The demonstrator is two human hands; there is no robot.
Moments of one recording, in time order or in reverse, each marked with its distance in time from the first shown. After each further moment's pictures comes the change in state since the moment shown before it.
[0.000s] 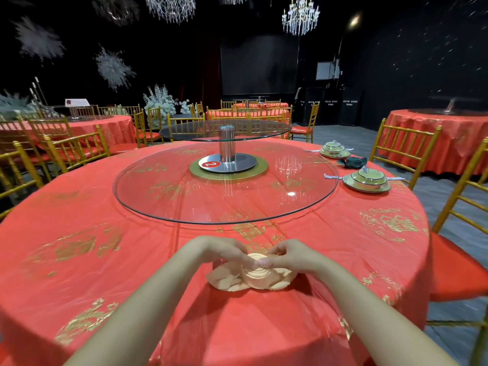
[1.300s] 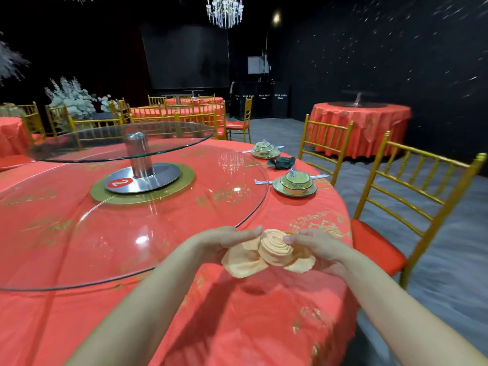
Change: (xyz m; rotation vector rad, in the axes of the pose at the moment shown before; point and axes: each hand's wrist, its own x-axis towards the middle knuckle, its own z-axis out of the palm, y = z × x) left_hand 0.127 0.152 -0.017 -0.468 -0.104 0.220; right_hand -0.018 0.110 -0.160 0.845 0.260 0.193
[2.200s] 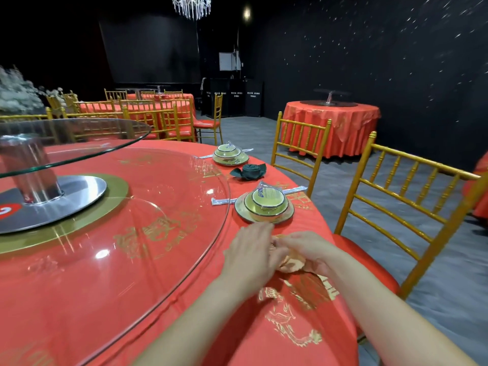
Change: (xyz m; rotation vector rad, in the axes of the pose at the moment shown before) left_hand 0.216 0.047 0.054 0.919 0.582 0.560; right_hand 0.162 -0.018 -0.122 -0.141 0.234 0.123
